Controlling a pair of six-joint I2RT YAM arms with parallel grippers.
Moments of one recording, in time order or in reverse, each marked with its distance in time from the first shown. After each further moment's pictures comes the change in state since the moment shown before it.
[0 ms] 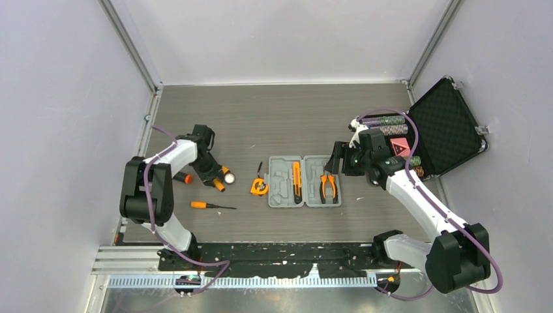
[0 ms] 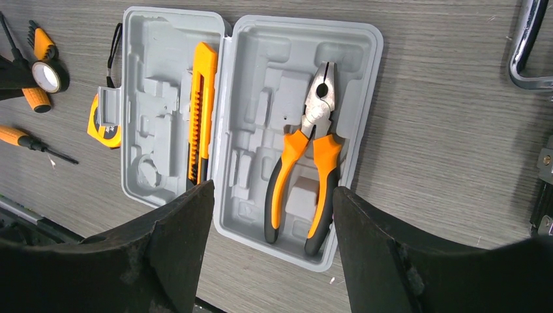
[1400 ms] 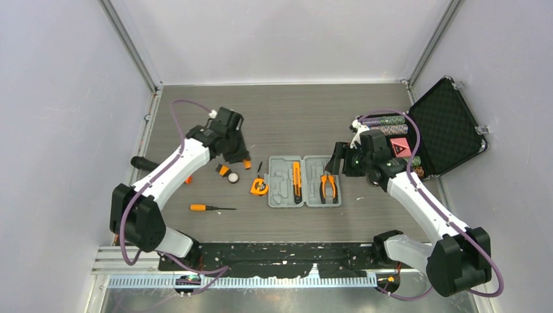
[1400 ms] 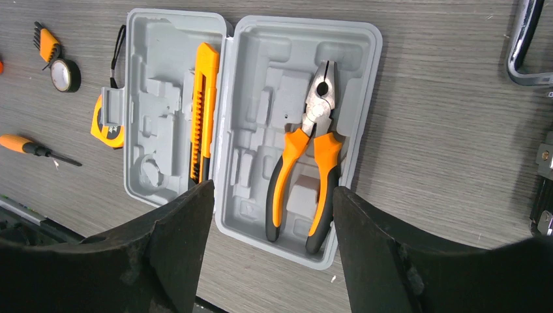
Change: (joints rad) left arm -0.304 -0.199 0.209 -0.024 -0.032 0.032; right arm -0.002 -0.016 -0.010 0.000 0.000 0.005
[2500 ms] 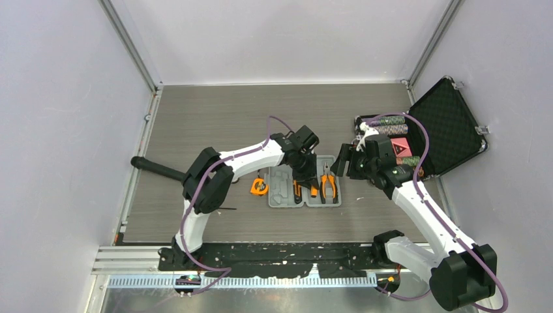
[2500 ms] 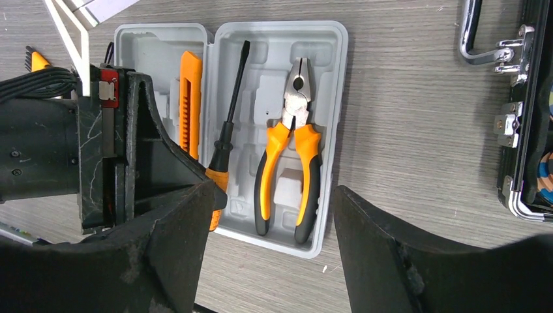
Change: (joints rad) left arm -0.451 0.600 0.389 0.134 0.358 -0.130; right arm -0.005 -0.114 -0.031 -0.034 0.081 0.036
